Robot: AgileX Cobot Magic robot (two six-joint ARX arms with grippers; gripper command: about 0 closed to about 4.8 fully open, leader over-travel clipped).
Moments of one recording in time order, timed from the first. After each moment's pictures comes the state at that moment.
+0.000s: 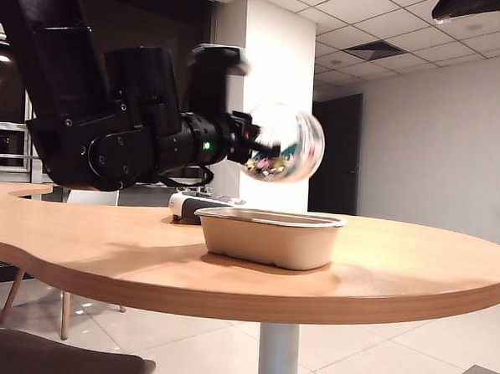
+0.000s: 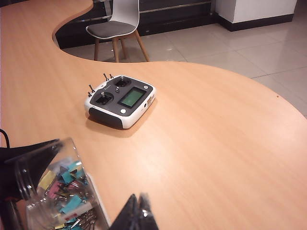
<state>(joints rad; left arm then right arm) -0.55 2.15 1.04 1.42 0.07 0.36 0.13 1.13 0.99 -0.07 -0.31 0.04</state>
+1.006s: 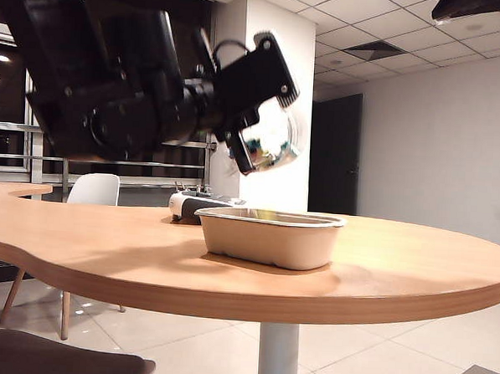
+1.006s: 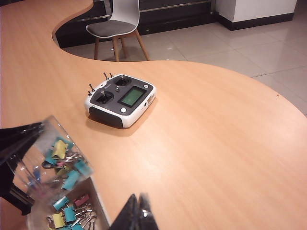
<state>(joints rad) -0.57 2.07 1.04 1.42 0.11 1.35 0.13 1.13 0.99 -0.07 -0.31 0.04</state>
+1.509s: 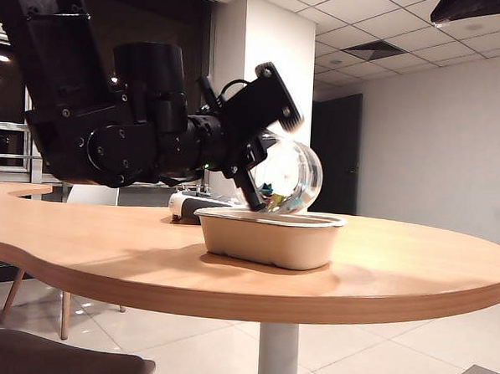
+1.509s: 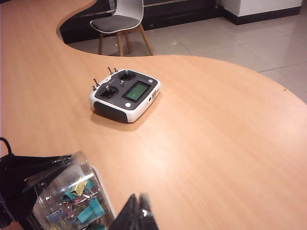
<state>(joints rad) -0.58 2.12 1.01 1.33 0.14 1.11 0.13 1.13 0.99 -0.09 -0.33 0.04</state>
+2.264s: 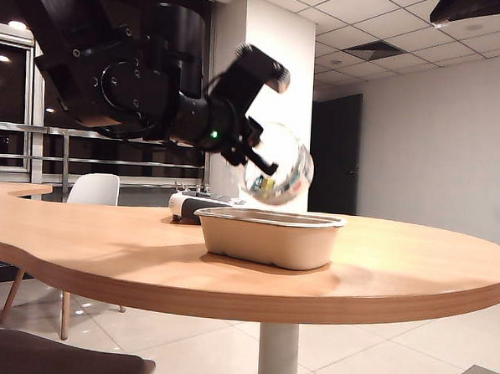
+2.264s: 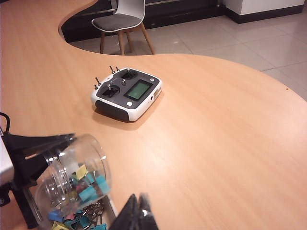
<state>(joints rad) -0.59 2.00 1.09 0.95 -0.09 0.68 0.13 1.13 0.99 -0.10 -0.34 0.04</state>
